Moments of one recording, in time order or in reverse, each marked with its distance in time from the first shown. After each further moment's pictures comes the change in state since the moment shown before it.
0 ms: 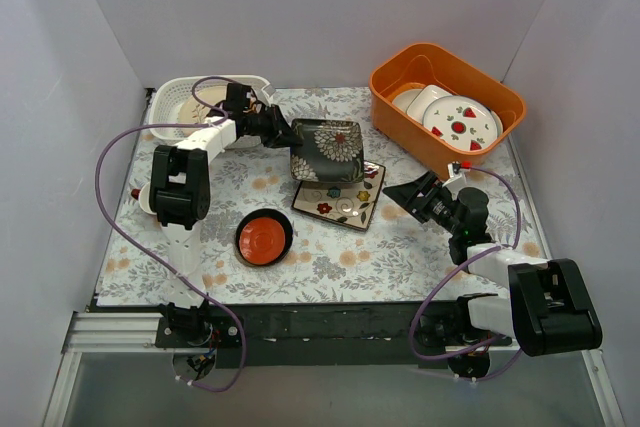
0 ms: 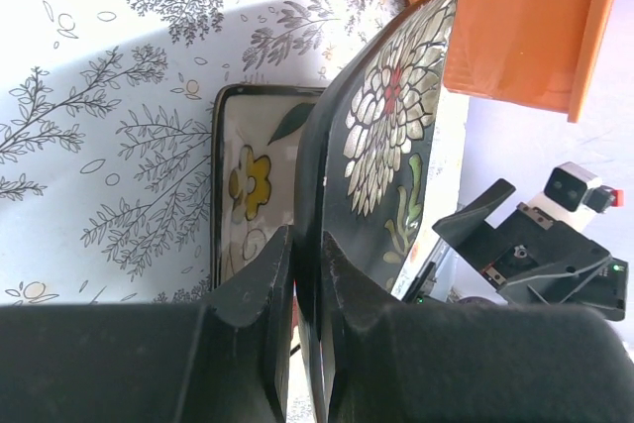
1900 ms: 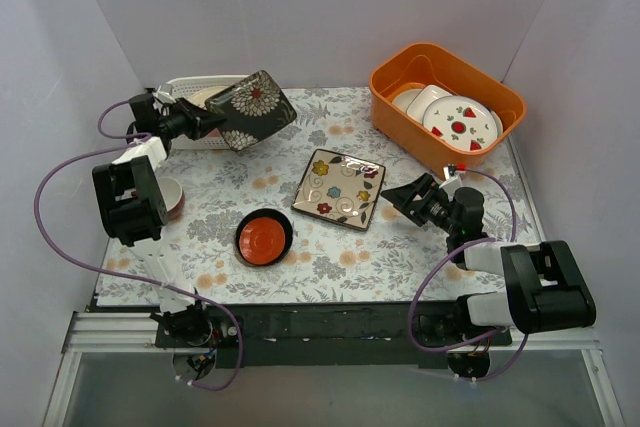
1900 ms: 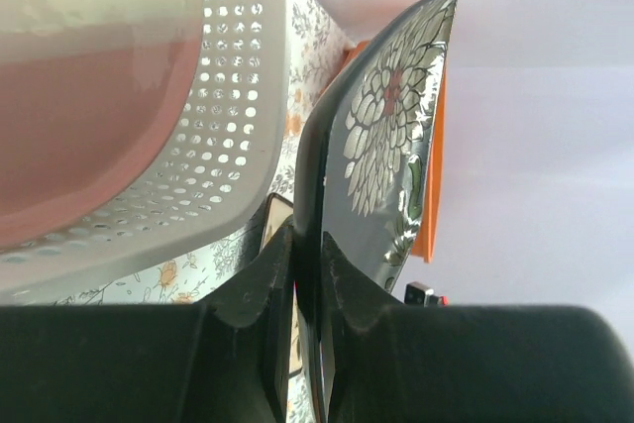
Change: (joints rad) left arm 0.424 -0.166 -0.286 0.472 0.098 -0.356; right arm 0.000 0.107 0.000 0.049 -0.017 0.011
